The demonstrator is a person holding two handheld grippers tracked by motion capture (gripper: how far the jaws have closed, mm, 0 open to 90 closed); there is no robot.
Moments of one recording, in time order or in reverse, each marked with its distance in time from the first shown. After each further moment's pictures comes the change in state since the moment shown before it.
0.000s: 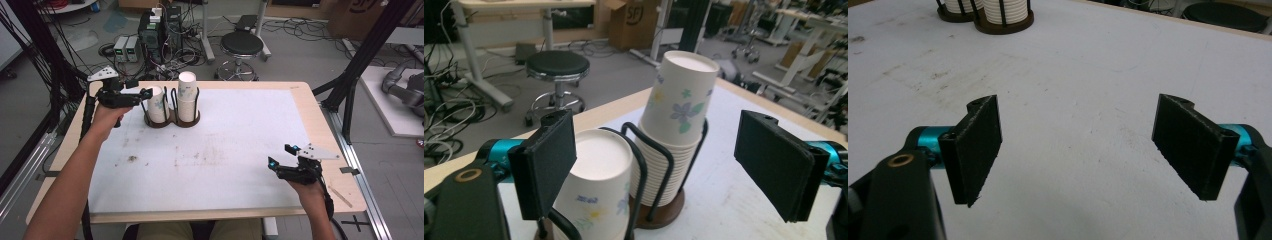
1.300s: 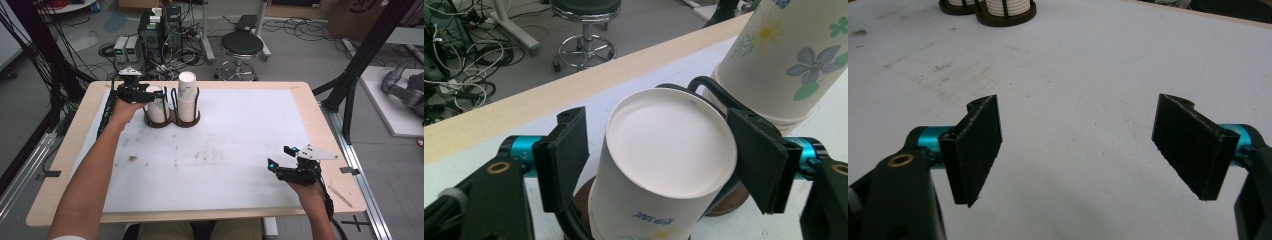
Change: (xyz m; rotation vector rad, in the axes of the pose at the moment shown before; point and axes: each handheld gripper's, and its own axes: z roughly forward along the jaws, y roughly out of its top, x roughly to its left) left arm 0.026 -0.019 0.061 0.216 0.118 -0.011; right arm 0.000 -0.004 0.002 0.021 0.013 0.012
